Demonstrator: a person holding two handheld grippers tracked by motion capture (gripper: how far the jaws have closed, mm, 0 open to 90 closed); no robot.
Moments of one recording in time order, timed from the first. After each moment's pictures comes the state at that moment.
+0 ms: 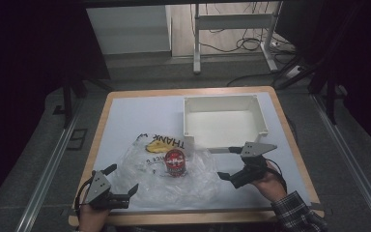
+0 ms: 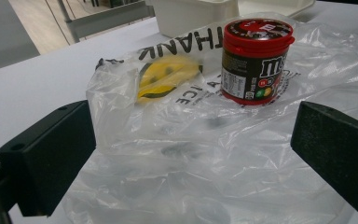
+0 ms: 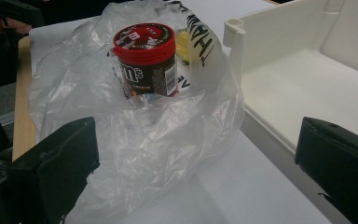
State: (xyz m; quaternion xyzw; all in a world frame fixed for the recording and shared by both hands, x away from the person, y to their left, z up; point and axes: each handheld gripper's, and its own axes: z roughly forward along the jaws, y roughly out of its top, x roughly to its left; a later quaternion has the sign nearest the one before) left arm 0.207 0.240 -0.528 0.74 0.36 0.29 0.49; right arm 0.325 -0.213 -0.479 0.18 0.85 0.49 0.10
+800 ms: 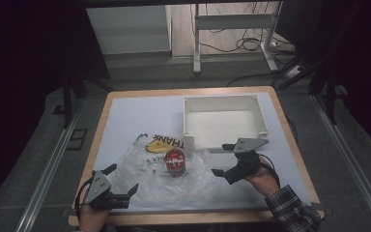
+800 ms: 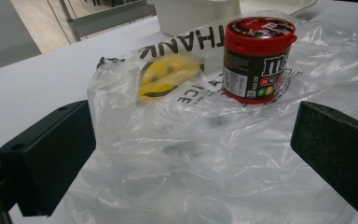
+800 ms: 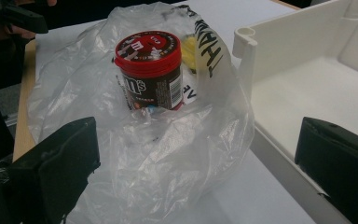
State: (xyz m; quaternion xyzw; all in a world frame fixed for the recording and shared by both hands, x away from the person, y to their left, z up) left arm 0.207 0.240 -0.529 0.74 0.36 0.29 0.49; right arm 0.338 -0.196 -0.479 0.17 0.85 0.49 0.08
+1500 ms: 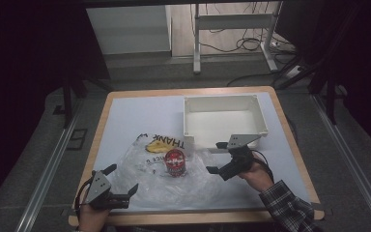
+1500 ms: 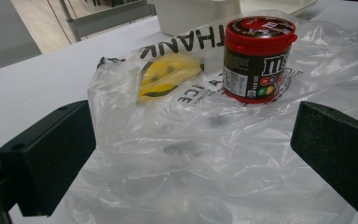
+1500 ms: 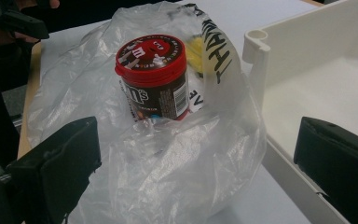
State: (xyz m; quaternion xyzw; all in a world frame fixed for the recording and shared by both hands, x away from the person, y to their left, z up) left arm 0.206 0.240 -0.529 0.74 0.36 0.29 0.49; right arm 0.350 -0.180 -0.479 0.17 0.86 0.48 0.06
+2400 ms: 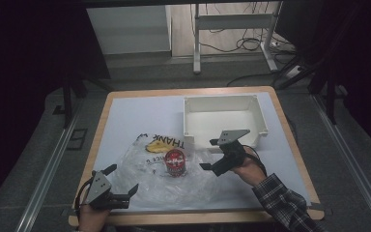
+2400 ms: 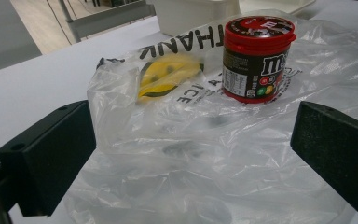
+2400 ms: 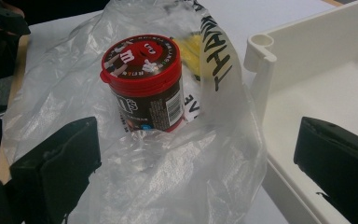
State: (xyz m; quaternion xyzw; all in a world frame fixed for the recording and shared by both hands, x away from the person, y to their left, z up) left arm 0.206 0.239 -0.529 0.74 0.36 0.29 0.49; right arm 0.364 -0.157 -0.479 0.16 0.87 0.46 0.06
